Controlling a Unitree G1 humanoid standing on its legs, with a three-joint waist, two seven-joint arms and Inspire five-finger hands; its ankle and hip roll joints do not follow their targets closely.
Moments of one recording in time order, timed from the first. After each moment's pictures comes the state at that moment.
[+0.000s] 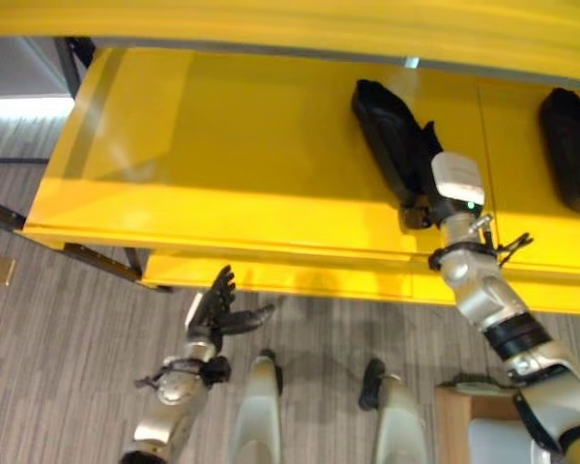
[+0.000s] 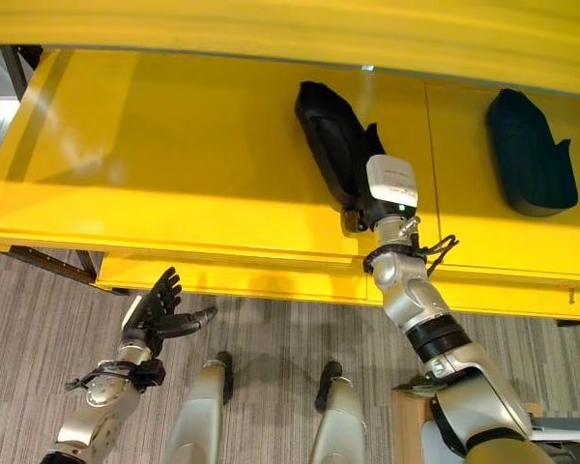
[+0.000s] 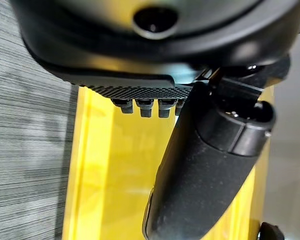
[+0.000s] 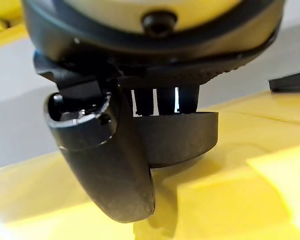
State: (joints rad) left arm 0.01 0.45 -0.21 0.13 -0.51 -0.06 0.17; right arm -0.71 -0.56 0.41 0.44 -0.51 0.18 -0.35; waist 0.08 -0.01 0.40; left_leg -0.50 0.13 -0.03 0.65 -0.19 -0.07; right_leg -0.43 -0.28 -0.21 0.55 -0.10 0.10
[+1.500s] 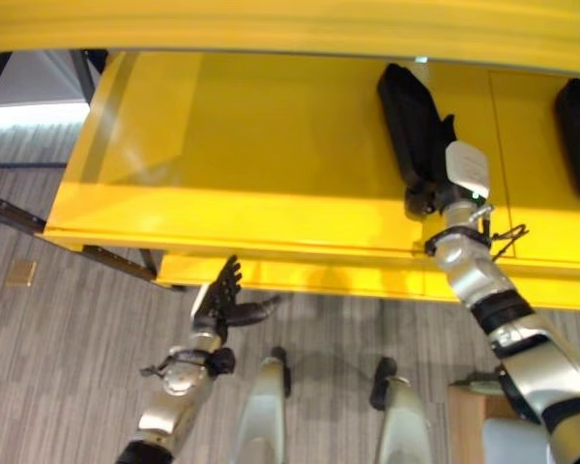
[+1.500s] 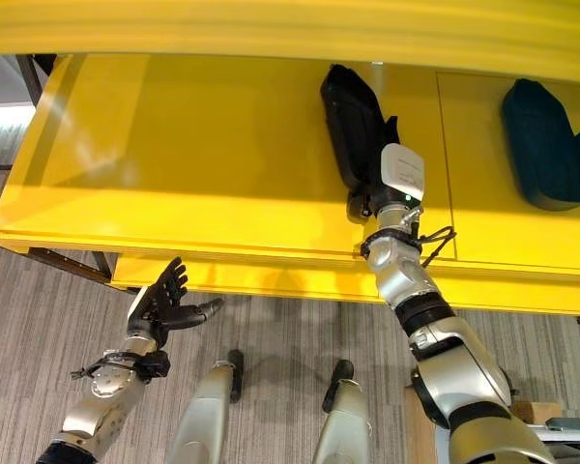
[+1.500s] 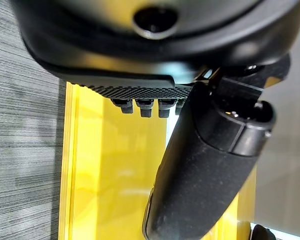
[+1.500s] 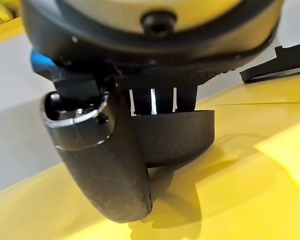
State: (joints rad) left arm -0.02 0.46 -0.24 0.13 -0.51 -0.07 0.17; right arm -0.88 -0.51 0.41 0.72 -0.38 0.18 -0.47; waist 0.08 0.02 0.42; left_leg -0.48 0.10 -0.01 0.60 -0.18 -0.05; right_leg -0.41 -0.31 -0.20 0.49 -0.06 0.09
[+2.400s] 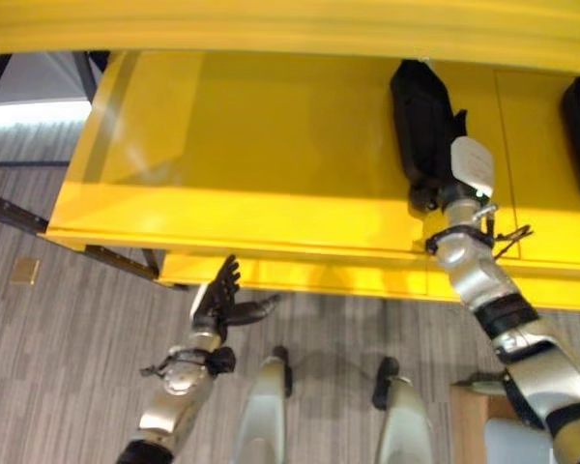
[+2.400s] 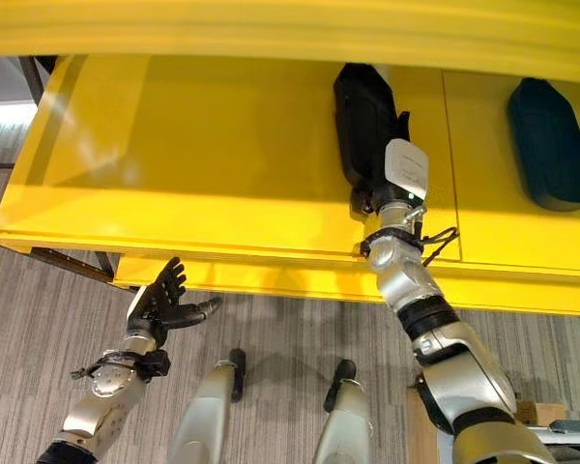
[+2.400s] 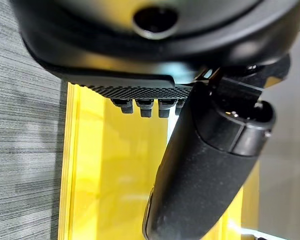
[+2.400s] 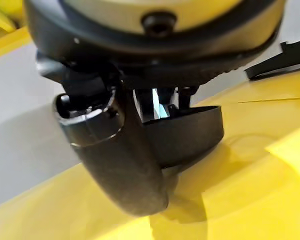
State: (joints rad) left arm -0.02 0.46 -0.24 0.13 -0.51 -0.07 0.19; right arm -0.82 -0.54 0.40 0.55 -0.38 0.20 -0.45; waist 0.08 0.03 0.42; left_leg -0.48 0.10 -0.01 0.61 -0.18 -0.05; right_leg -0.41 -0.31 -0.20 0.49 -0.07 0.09
